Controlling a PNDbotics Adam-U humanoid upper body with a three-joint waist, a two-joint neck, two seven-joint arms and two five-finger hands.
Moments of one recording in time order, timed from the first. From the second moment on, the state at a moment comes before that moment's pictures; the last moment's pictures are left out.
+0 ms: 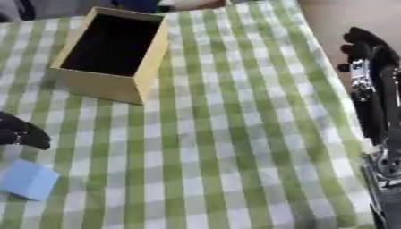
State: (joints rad) left arm -0.41 1.05 -0.29 -1.99 -0.40 -0.25 -0.73; right arm -0.19 -0.35 -0.08 -1.98 0.29 -0.04 -0.22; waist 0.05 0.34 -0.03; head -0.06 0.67
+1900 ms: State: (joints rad) left arm -0.44 0.99 -0.38 -1.99 -0.62 -0.12 -0.75; right arm -0.19 -0.33 -0.08 -1.98 0.28 -0.03 -0.21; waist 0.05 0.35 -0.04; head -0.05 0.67
